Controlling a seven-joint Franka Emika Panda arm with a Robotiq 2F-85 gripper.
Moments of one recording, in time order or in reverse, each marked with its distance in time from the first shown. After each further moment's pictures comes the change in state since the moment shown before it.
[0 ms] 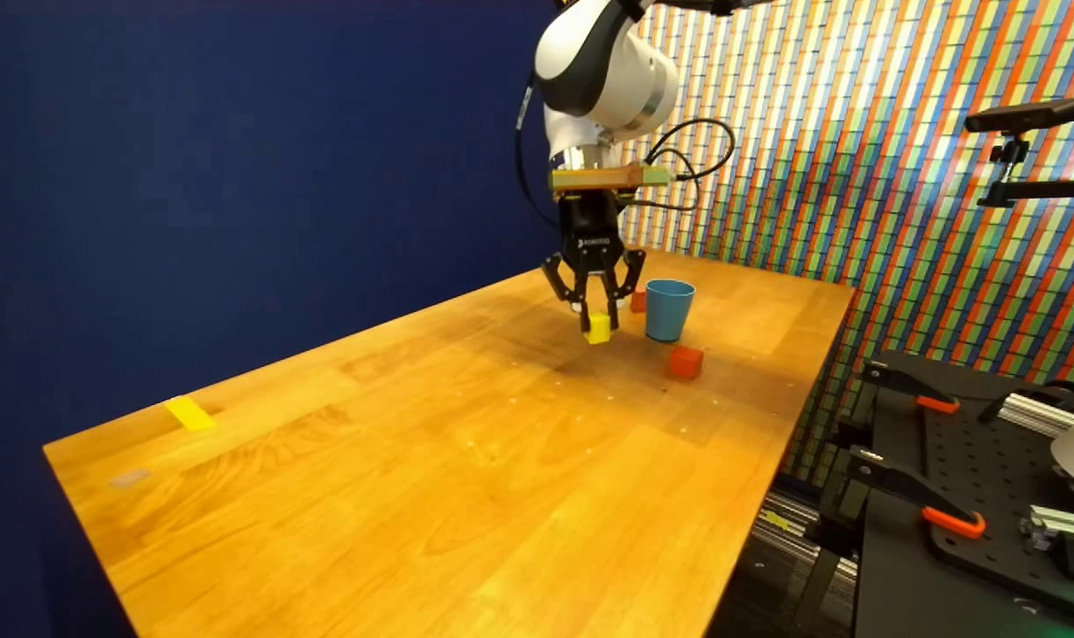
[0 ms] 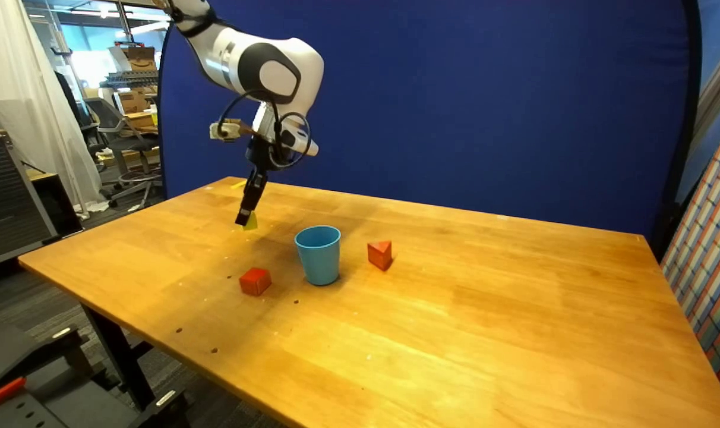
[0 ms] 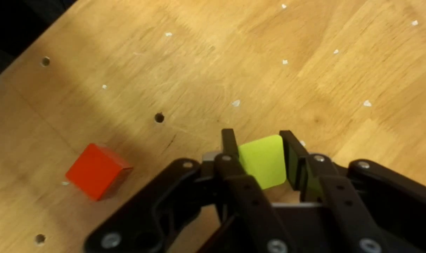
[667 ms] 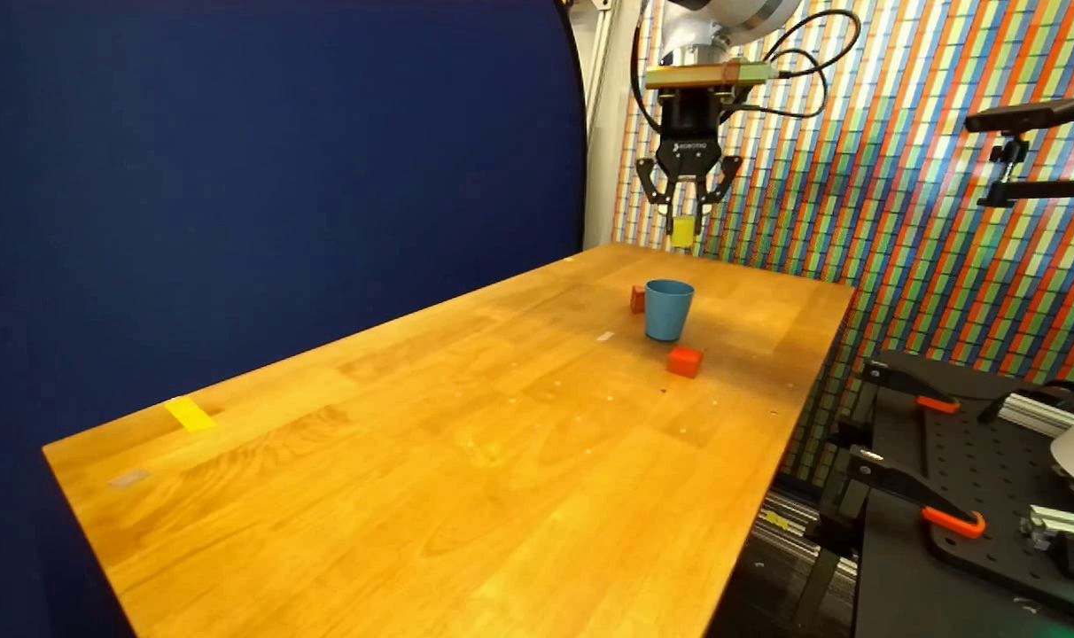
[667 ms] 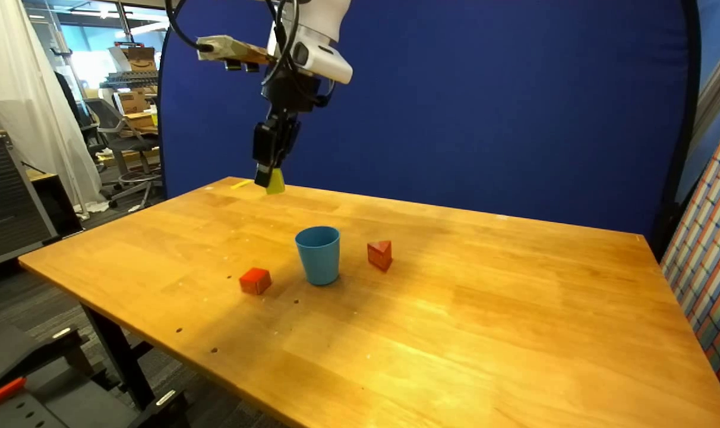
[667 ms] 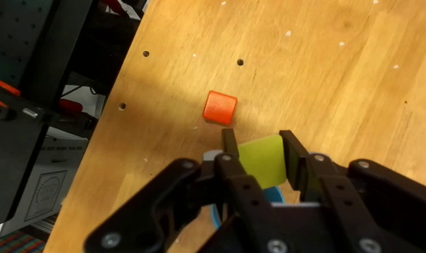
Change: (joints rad) arm -0.119 -0.390 -0.137 -0.270 -0.046 -0.017 0.151
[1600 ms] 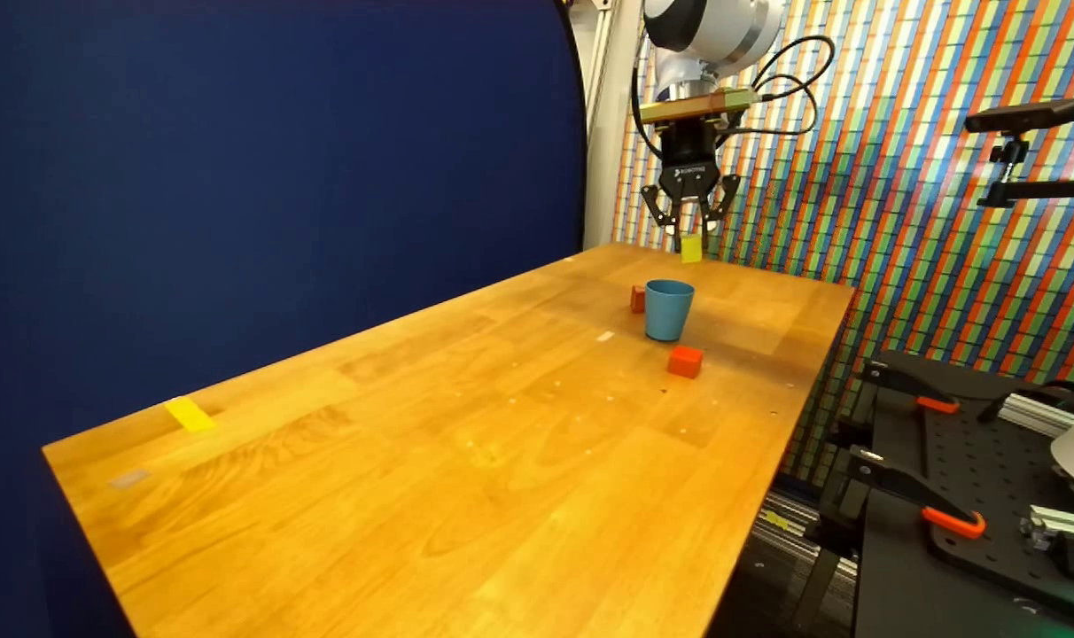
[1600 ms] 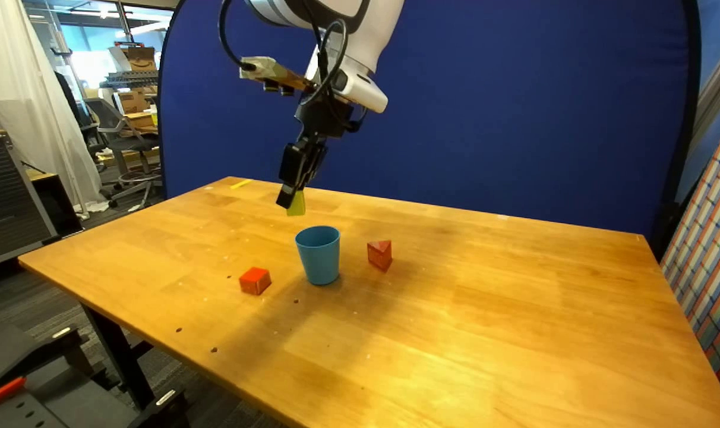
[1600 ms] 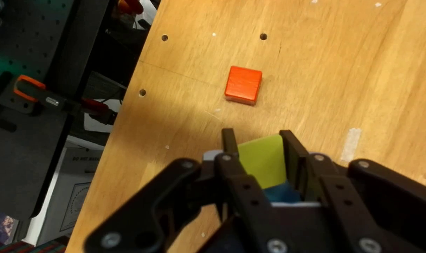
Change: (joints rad) arm -0.060 0.163 -0.014 0.135 -0.014 -0.107 0.012
